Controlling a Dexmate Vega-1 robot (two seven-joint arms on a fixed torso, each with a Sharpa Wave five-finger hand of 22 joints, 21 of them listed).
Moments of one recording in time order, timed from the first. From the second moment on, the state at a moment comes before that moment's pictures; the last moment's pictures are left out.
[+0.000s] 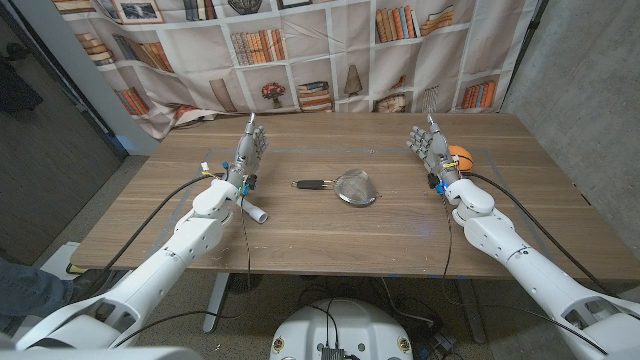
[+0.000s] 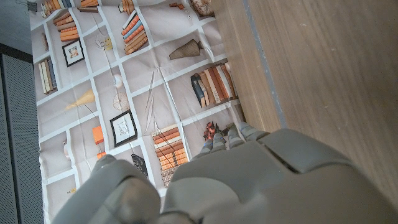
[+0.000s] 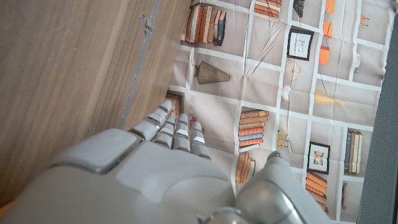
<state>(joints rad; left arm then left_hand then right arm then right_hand) 0.84 0.53 0.37 -1.33 -0.64 -0.27 -0.02 0.18 -0.08 0.03 0.10 0.26 -0.17 0.09 0.20 0.18 -0.13 0.05 0.20 0.18 -0.17 0.05 0.19 0.18 -0.12 -0.03 0.20 0.18 -0.84 -0.51 -0.37 -1.30 0.65 0.28 0.03 0.07 -0.01 0.20 -0.09 0.18 0.07 0.08 0.19 0.18 0.09 0.12 0.21 0.18 0.01 0.06 0.19 0.18 0.15 -0.04 0.21 0.18</state>
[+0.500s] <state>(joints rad) 0.86 0.56 0.36 -1.38 -0.63 -0.26 -0.01 0.19 -0.08 0.03 0.10 0.26 -0.17 0.09 0.20 0.18 -0.13 0.05 0.21 0.18 -0.17 0.05 0.19 0.18 -0.12 -0.03 0.20 0.18 -0.86 -0.52 -0.37 -1.35 0.61 0.30 -0.02 0.08 -0.01 0.20 -0.10 0.18 0.08 0.08 0.20 0.18 0.11 0.12 0.22 0.18 0.03 0.06 0.19 0.18 0.17 -0.04 0.21 0.18</state>
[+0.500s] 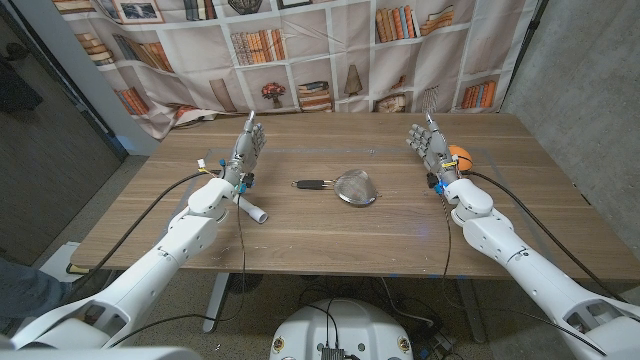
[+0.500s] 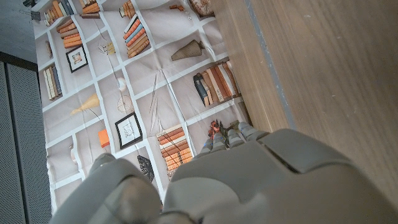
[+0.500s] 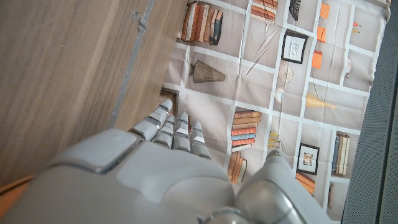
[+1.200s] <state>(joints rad) 0.88 0.58 0.36 -1.42 -0.62 -0.25 -0.01 0.20 -0.05 0.03 0.10 0.26 -0.17 0.09 0.20 0.18 -0.11 0.05 0.21 0.18 -0.15 0.05 0.19 0.18 -0.11 -0.01 0.21 0.18 -0.94 -0.59 -0.34 -1.50 0.54 0.33 -0.10 0.11 0.01 0.21 -0.11 0.18 0.11 0.06 0.20 0.18 0.13 0.12 0.22 0.18 0.04 0.05 0.19 0.18 0.19 -0.04 0.21 0.18</state>
